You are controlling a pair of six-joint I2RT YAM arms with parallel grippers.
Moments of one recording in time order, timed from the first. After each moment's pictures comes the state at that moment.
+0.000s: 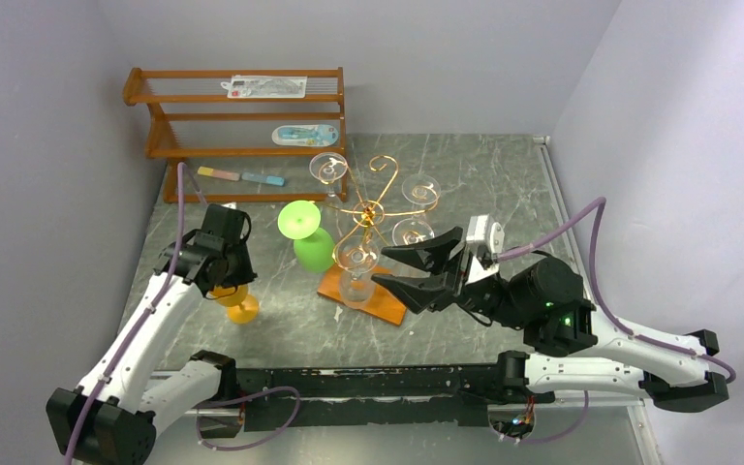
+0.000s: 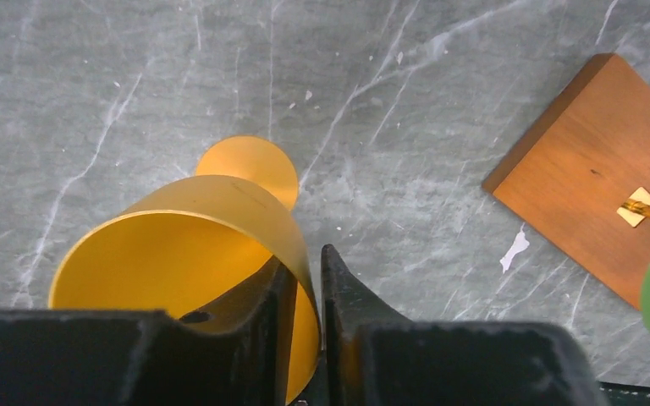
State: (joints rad) left arm -0.30 0.97 0.91 -0.96 -0.21 -0.50; right arm 1.33 0.72 0.94 0.07 0.09 0.02
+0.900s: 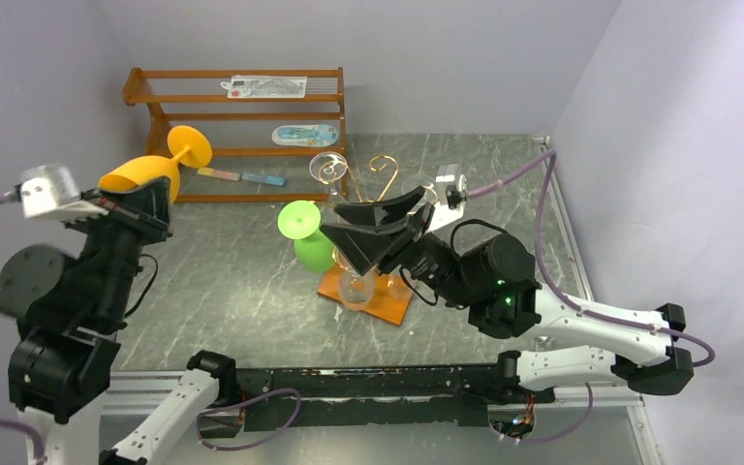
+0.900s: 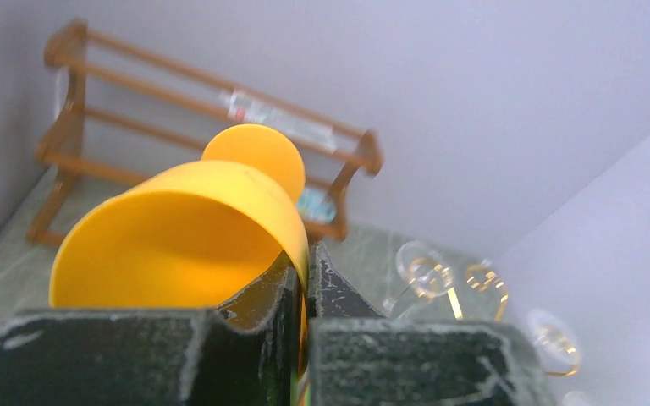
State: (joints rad) left arm -0.30 0.70 1.50 -0.74 -0.29 -0.43; right arm 1.33 1.03 1.12 0.37 0.24 0.30
